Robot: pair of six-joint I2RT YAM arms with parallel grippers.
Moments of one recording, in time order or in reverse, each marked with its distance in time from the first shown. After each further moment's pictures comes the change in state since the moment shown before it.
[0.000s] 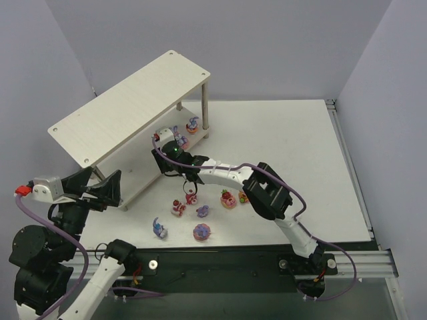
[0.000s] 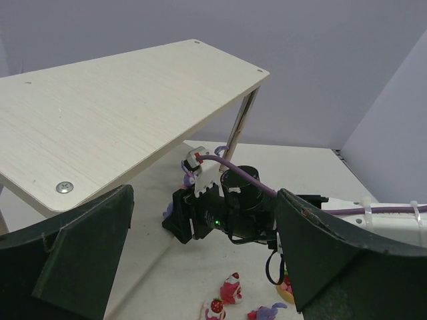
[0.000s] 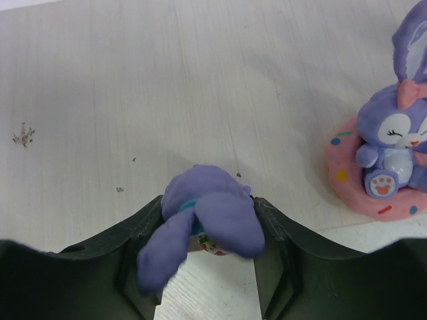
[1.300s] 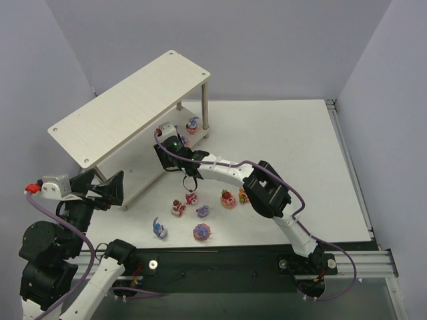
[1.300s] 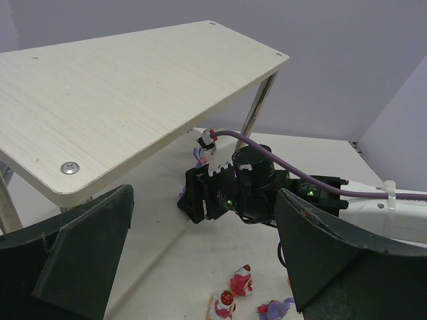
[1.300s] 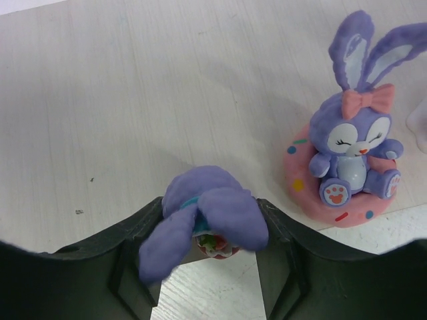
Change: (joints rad) left arm -0.012 -0.027 -0.071 -0.001 -0.051 0.006; right arm -0.027 0.042 0.090 -0.091 0.046 0.019
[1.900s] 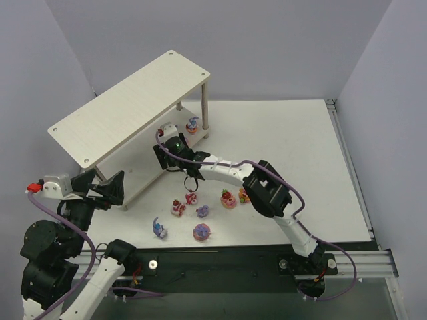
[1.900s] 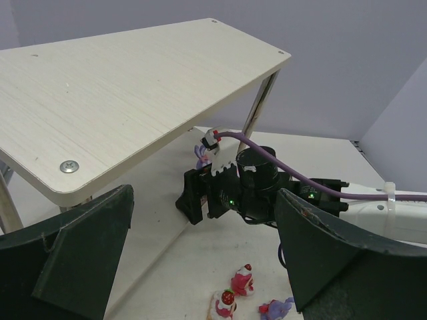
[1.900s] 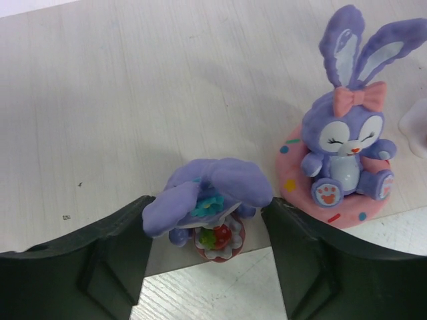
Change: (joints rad) left arm 0.000 0.000 -0.008 0.003 -0.002 0.000; right arm -0.010 -0.002 -0.038 0.057 0.003 -0.009
